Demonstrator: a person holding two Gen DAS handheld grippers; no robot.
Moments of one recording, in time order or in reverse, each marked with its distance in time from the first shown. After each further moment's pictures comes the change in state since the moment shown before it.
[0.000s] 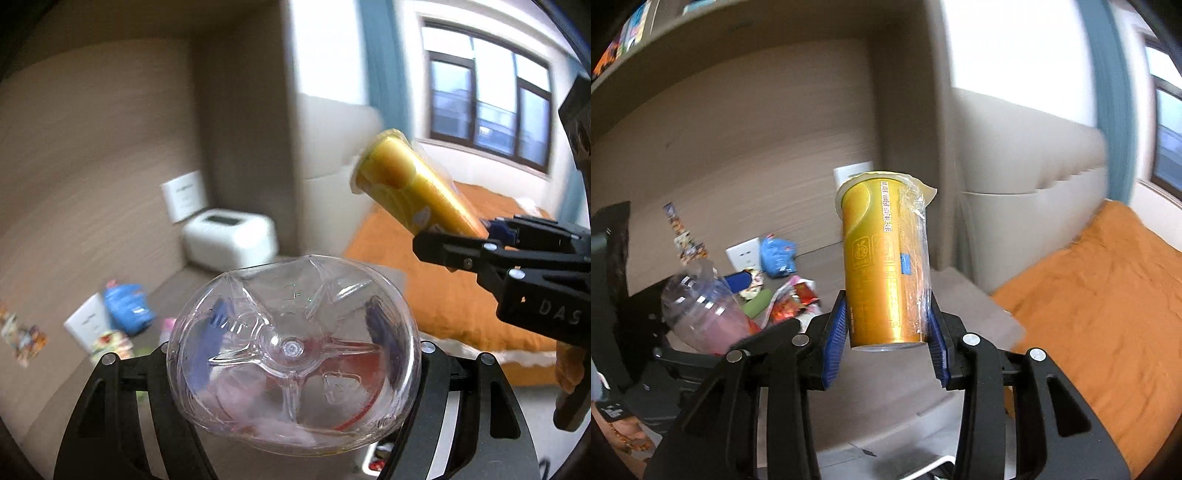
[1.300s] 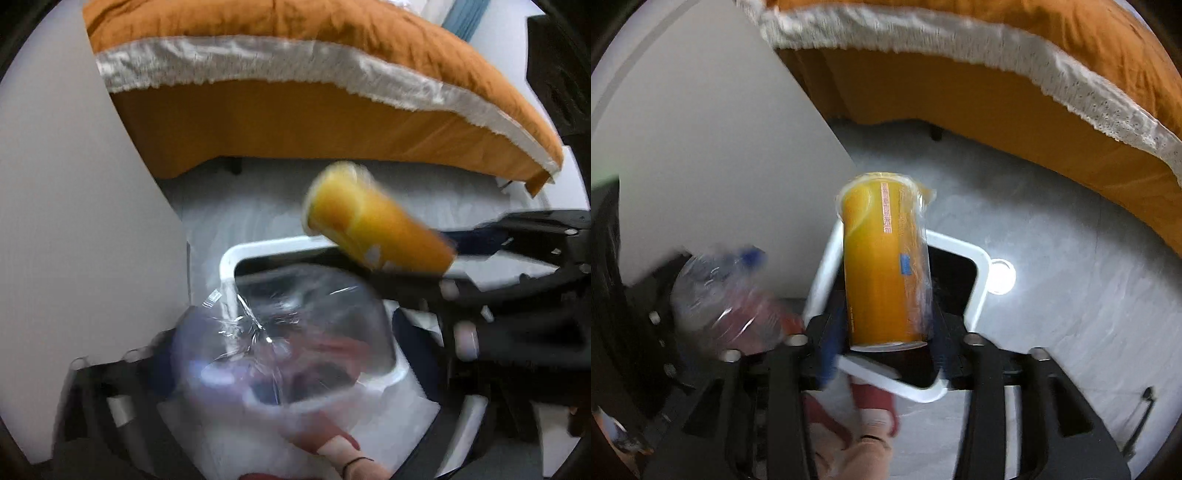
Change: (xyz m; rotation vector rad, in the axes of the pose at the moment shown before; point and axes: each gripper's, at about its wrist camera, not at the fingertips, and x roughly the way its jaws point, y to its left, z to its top) left arm 0.320 -0.236 -0.395 0.354 0.612 -0.516; right arm 0.189 -0.183 -0.500 0.620 0.659 -0.303
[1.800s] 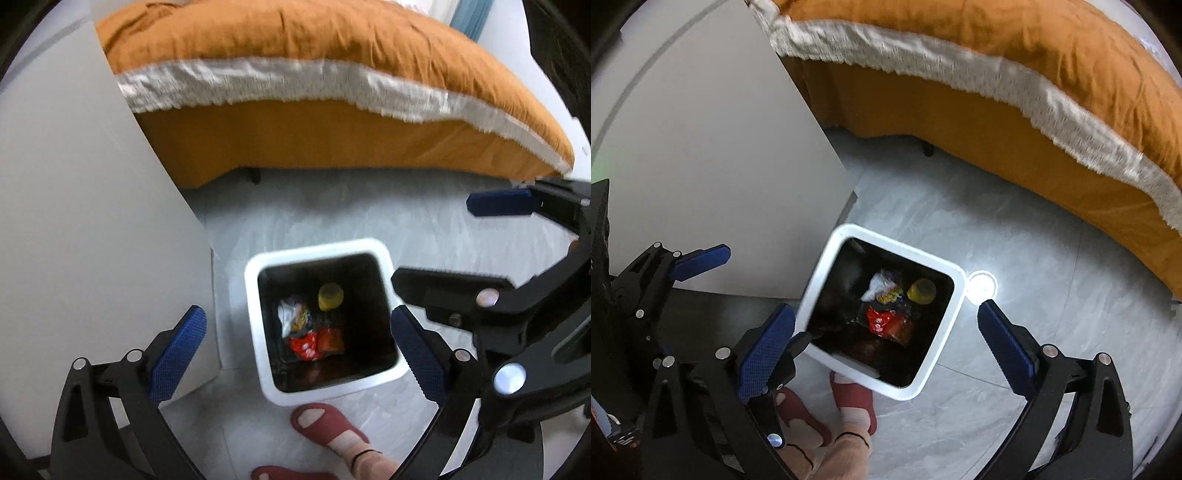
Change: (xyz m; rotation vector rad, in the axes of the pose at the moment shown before) left arm -0.062 -0.003 0.029 -0.011 -0.021 0.070; right arm -0.052 0.008 0.011 -0.046 -0.040 -0.026
